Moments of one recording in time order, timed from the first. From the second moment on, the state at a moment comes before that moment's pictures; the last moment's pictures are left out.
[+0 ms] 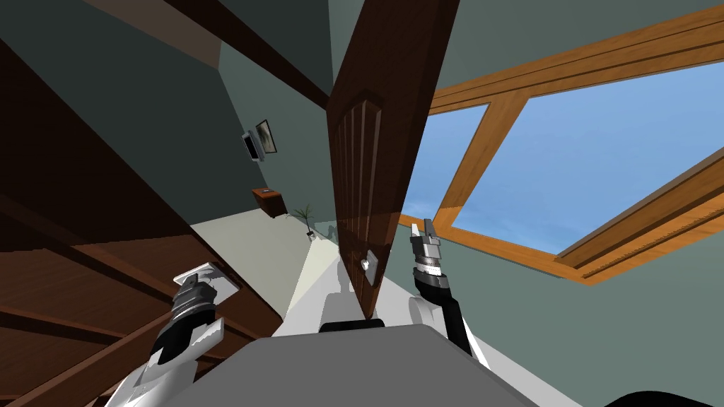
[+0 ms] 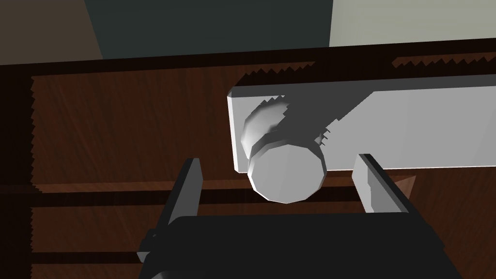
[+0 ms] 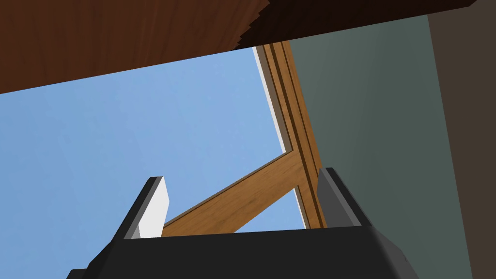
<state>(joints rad) -0.04 0.21 0.96 -1.03 -0.21 -0.39 0.26</state>
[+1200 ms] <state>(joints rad) -0.03 0.25 0.93 -0.98 -0.21 -0.41 0.30</state>
